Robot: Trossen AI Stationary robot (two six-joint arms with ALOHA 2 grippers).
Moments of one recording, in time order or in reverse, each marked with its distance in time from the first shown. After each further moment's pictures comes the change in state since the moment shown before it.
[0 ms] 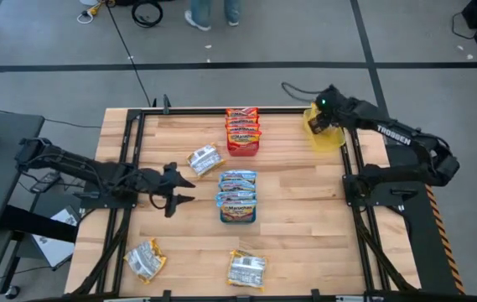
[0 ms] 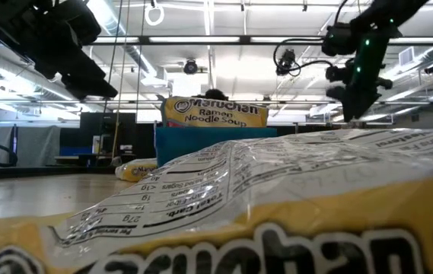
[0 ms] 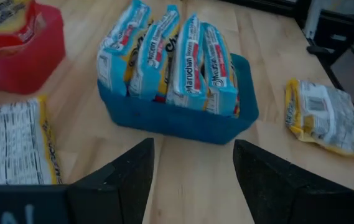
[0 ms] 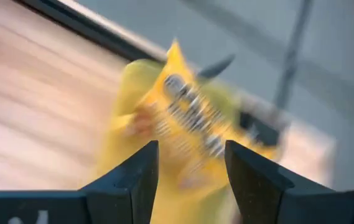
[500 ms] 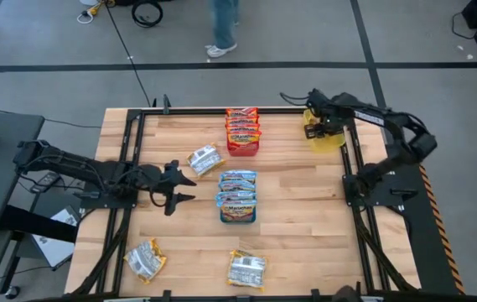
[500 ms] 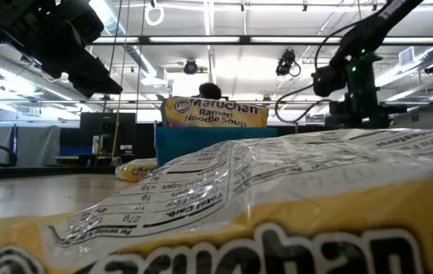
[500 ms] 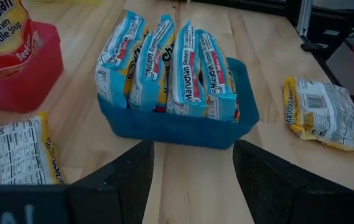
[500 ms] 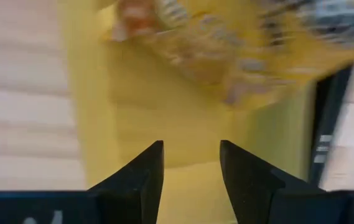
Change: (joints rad) left arm 0.053 0.000 0.000 0.028 0.069 0.099; right arm -0.077 0.299 0.061 -0.233 -0.232 0.400
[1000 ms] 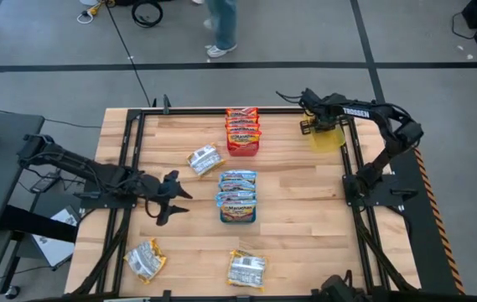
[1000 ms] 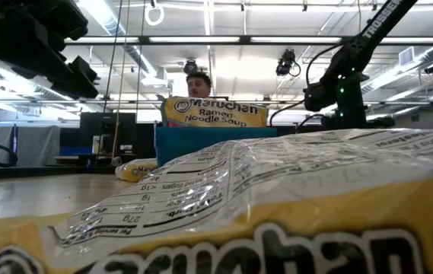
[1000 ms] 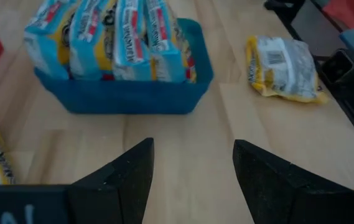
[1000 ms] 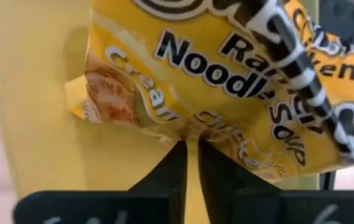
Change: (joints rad) left arm -0.136 0.000 0.000 -0.082 0.016 -0.004; right arm -0.022 0.166 0.006 0.187 0.169 -0.004
